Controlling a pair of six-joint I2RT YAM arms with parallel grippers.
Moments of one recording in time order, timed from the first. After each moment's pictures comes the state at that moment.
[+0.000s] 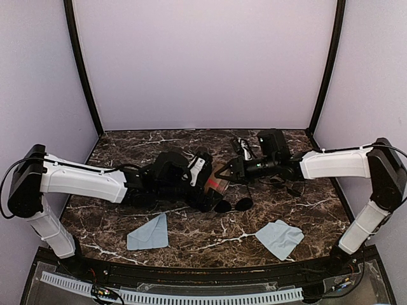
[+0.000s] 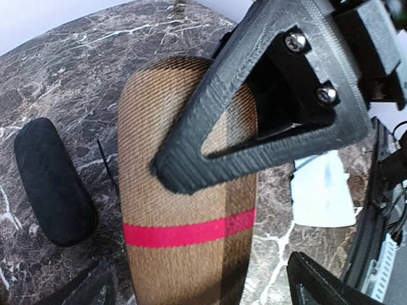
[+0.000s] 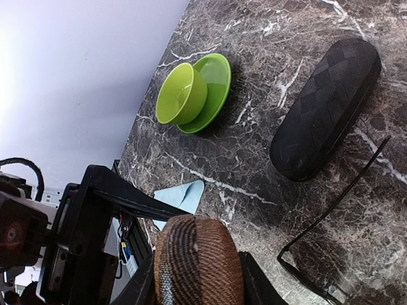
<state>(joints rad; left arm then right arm) -1.04 1.63 1.00 0.06 -0.02 -0.31 0.69 1.61 0.96 0.10 -0.63 0.67</state>
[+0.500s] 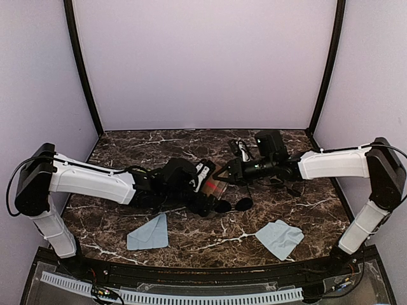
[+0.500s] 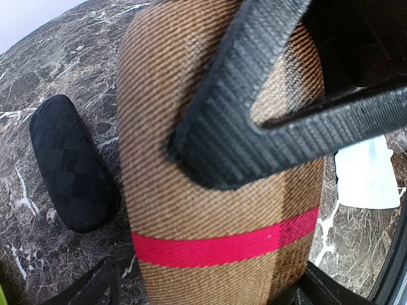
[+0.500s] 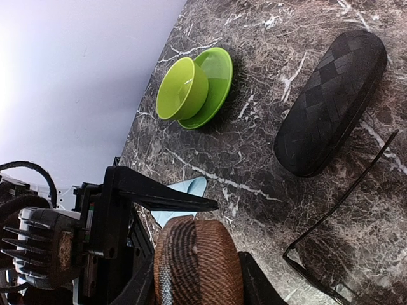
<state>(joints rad) -1.05 1.70 1.03 -0.03 -0.14 -0.24 0.71 1.62 0.97 0.08 -0.62 0.69</state>
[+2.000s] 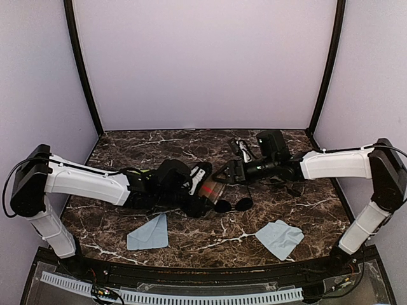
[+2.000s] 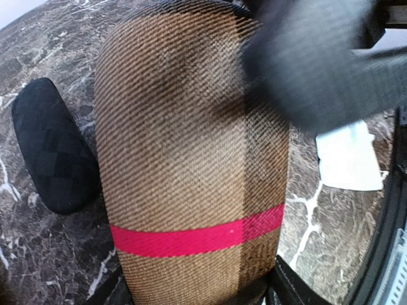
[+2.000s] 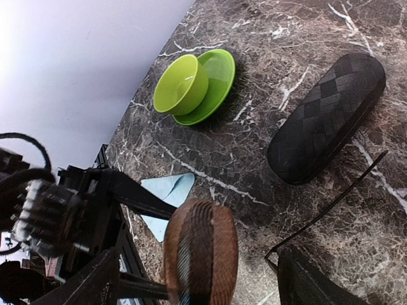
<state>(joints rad) -1.04 1.66 0.98 -0.03 -0.06 -0.26 0.70 1.61 0.97 0.05 -0.61 0.54</state>
